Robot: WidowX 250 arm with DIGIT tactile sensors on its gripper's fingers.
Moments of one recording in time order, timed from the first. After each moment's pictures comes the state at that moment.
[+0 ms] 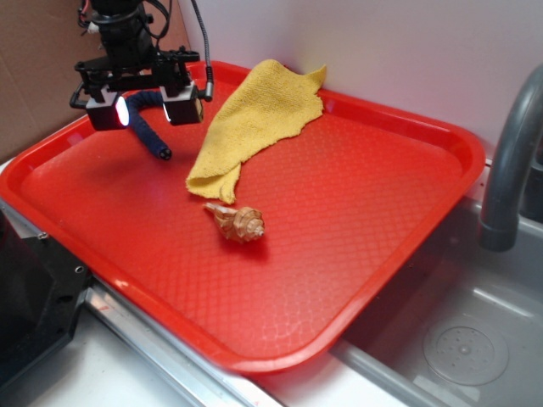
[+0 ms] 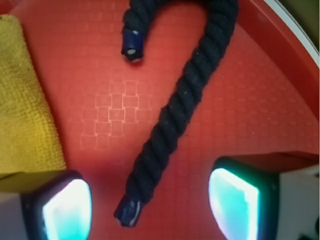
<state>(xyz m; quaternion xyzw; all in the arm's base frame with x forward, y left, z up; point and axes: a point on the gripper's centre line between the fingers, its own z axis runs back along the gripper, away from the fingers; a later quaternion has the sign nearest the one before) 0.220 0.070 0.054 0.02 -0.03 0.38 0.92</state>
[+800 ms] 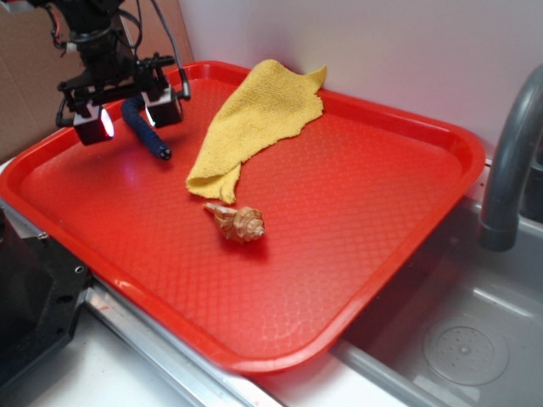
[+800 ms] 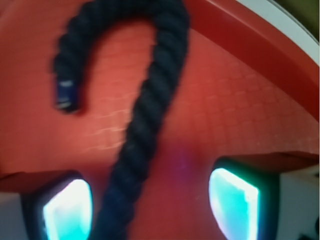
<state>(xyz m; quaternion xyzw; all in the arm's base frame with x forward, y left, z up) 0.210 0.112 0.024 0.00 -0.04 0.48 0.88</state>
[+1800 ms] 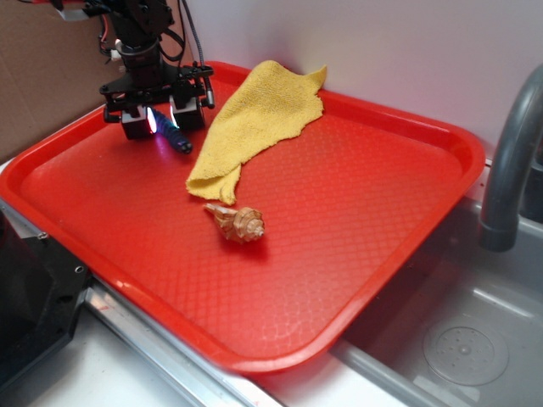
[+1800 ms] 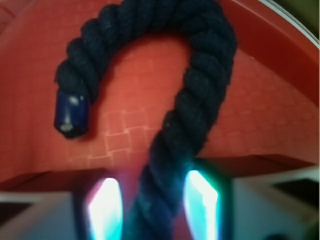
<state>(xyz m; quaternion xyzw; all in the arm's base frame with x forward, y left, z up) 0.241 0.109 0.009 0.07 -0.07 0.46 0.88</state>
